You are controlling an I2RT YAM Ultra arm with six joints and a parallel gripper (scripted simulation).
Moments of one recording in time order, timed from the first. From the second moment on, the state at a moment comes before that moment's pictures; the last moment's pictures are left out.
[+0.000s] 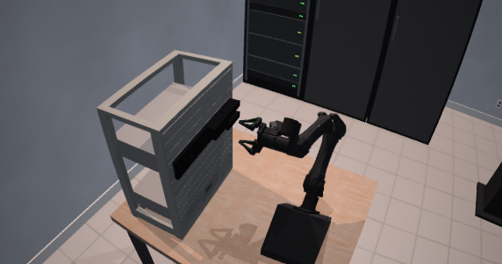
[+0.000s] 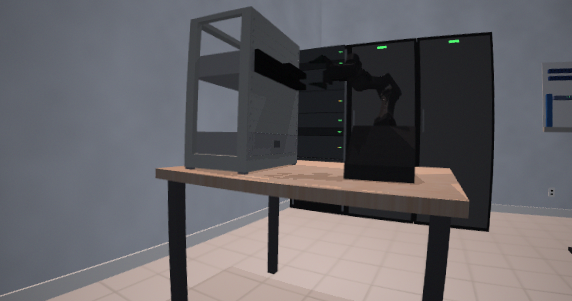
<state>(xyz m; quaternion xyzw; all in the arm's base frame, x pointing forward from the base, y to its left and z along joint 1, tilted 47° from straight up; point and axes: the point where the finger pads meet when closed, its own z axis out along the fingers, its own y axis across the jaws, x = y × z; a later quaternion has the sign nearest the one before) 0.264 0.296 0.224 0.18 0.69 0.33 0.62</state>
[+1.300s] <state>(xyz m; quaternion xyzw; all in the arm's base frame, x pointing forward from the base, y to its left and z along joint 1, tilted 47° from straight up) 0.264 0.296 0.224 0.18 0.69 0.33 0.62</state>
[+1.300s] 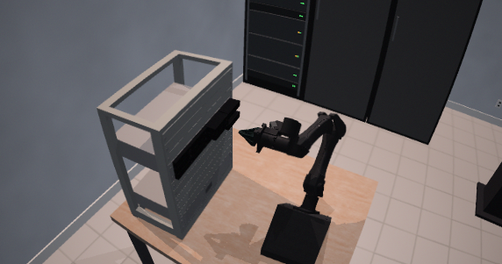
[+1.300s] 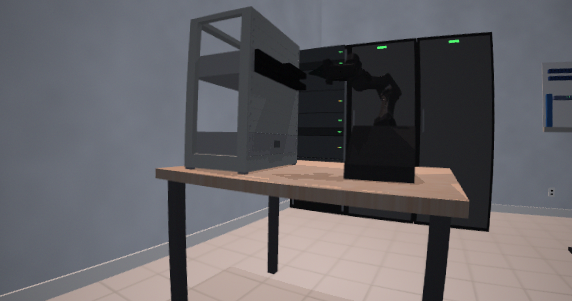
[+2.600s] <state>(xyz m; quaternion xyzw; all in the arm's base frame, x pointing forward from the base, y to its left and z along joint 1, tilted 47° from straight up) 0.320 0.313 0.207 0.19 0.69 0.33 0.62</state>
